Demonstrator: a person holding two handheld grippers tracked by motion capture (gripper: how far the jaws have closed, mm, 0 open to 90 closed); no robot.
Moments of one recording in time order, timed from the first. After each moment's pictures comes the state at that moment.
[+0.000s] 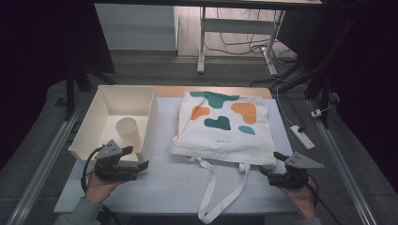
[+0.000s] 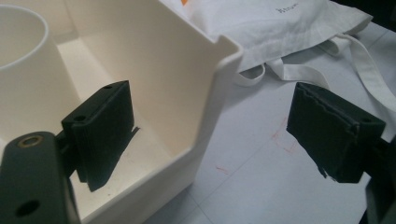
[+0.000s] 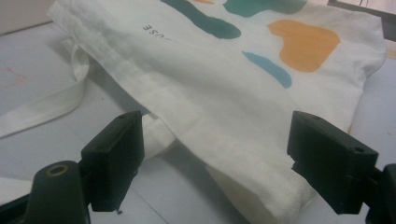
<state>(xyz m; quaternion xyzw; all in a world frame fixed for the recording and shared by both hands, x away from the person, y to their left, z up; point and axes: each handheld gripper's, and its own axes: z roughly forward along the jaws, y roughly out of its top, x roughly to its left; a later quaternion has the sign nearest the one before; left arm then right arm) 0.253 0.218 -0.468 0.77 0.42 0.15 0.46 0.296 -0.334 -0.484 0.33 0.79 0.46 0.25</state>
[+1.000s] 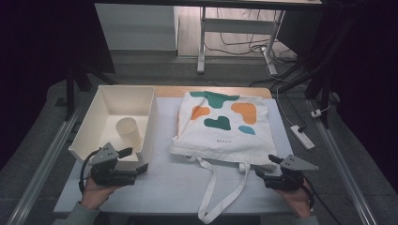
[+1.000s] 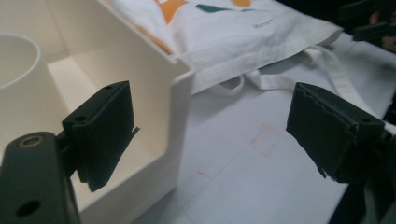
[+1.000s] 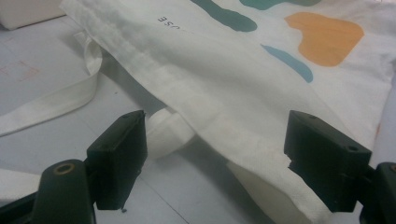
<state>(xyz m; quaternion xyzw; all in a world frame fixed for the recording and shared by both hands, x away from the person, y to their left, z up) 0.232 0.215 -0.453 0.77 0.39 0.15 0.49 0.294 -0.324 -0.493 0.32 0.80 0.45 0.23</state>
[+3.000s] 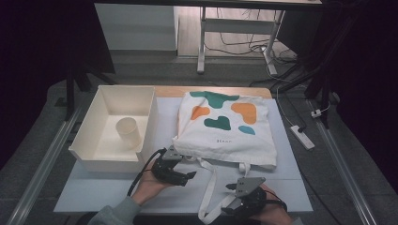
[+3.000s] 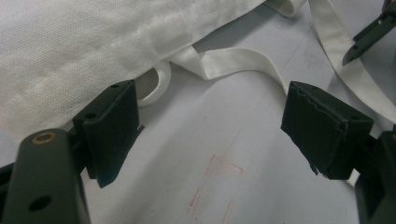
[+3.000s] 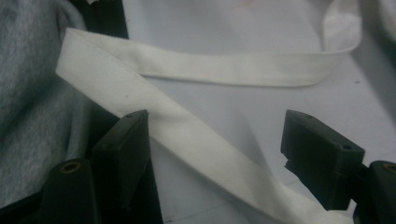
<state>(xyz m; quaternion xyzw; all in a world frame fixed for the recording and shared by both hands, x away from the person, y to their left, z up) 0.291 0.083 -0.504 0.85 0.33 0.08 0.41 0.249 -0.220 -0.512 0.09 0.93 0.35 0.06</state>
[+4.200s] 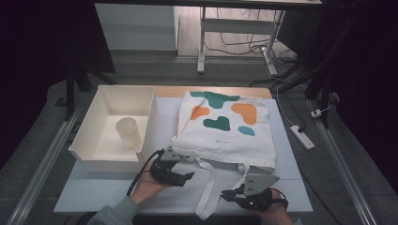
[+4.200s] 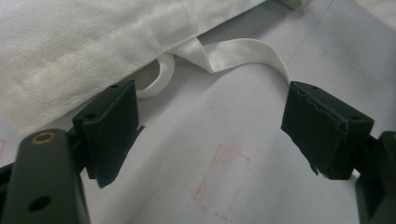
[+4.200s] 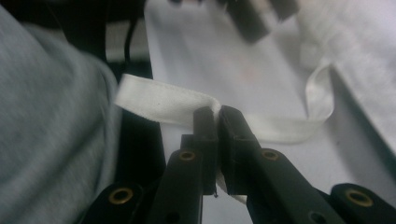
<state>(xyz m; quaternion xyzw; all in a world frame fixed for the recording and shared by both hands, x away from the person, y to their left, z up) 0.288 0.088 -0.506 0.85 0.34 0.08 0.40 0.243 -0.230 -0.478 0.07 0.88 0.46 0.05</state>
